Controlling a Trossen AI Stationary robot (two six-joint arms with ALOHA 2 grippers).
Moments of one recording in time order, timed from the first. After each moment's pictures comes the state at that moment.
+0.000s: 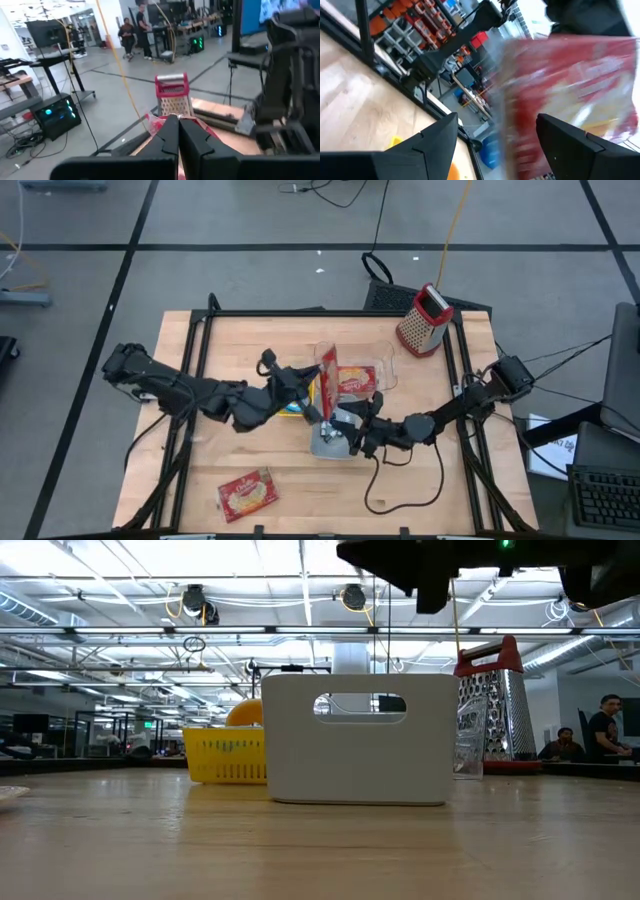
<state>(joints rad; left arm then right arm) -0.36 1.52 1.39 0.01 -1.02 0.01 0.45 1.72 0.67 1.33 0.71 -1.05</state>
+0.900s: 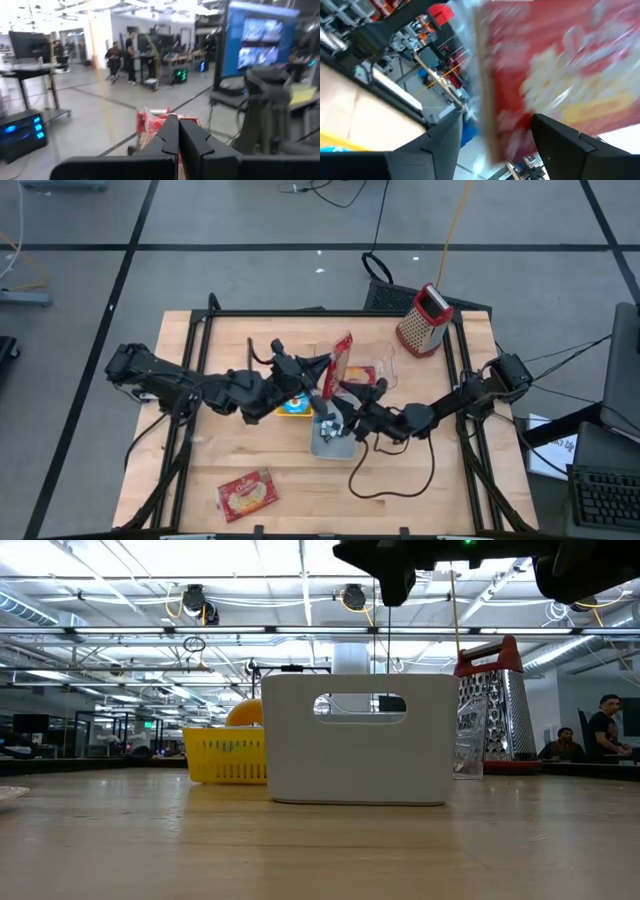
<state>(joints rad) -0.30 1.54 1.39 0.32 -0.89 0.11 0.37 1.72 0.73 1.42 0.82 -1.23</state>
